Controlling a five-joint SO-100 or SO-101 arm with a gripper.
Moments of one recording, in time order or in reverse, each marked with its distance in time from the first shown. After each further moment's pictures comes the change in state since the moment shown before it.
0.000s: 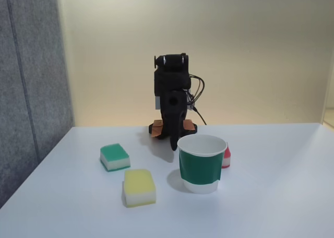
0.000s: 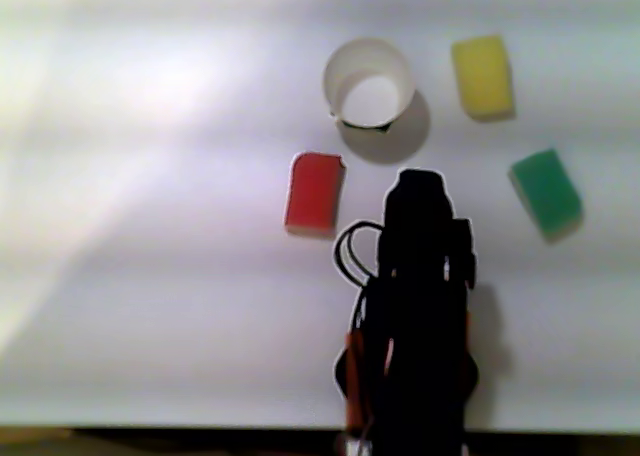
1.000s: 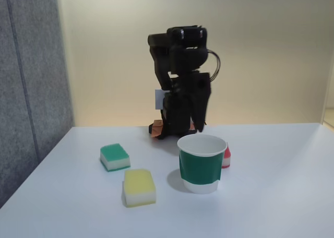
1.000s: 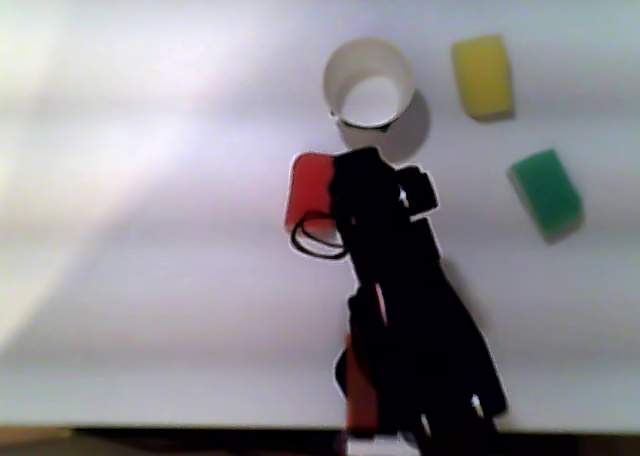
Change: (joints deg) arm -24.3 -42.2 -31.9 0.8 -1.1
